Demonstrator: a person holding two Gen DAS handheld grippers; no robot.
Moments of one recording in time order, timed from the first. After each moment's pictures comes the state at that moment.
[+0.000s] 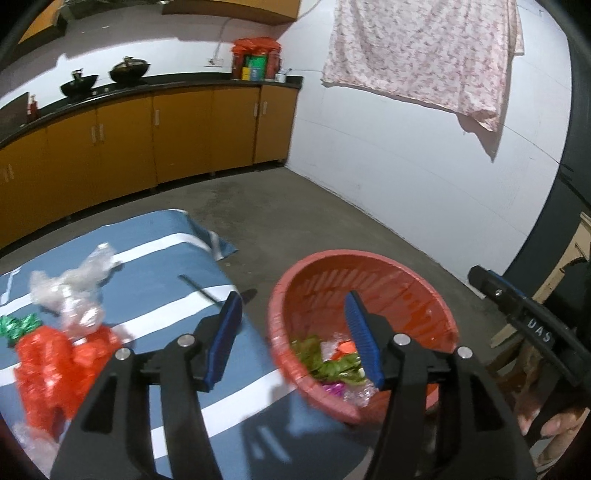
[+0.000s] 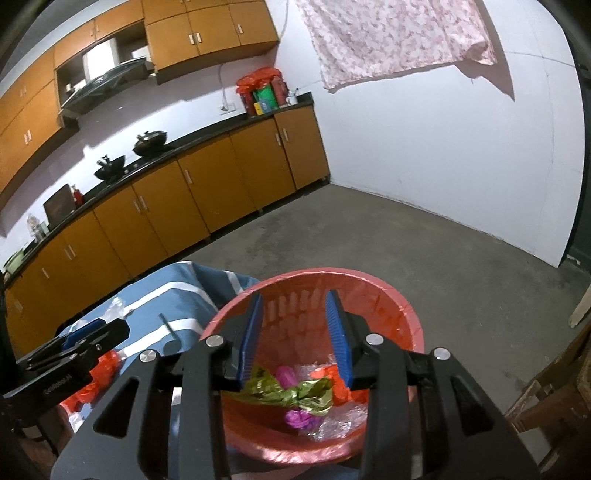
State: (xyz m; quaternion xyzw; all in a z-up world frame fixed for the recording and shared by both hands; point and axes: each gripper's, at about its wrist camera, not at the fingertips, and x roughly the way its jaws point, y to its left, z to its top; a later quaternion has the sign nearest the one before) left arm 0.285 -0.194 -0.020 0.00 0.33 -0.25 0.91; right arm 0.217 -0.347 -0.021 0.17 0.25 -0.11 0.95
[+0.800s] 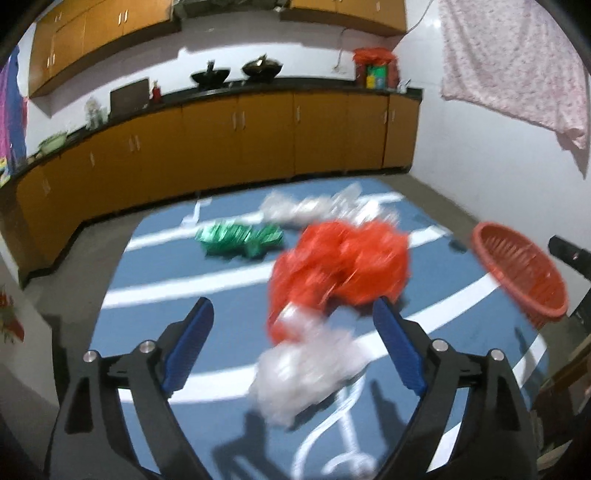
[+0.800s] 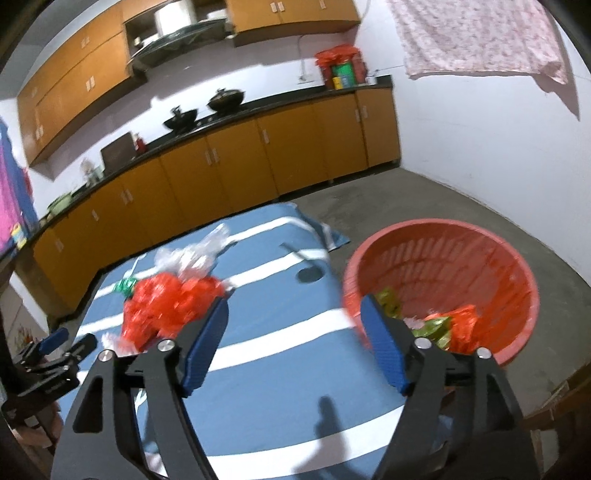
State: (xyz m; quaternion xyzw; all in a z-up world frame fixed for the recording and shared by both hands) left arm 0.201 0.053 -0.053 0.01 0.33 -0.02 0.94; right arm 0.209 -0.184 -0.040 0.12 0.29 0.01 0.95
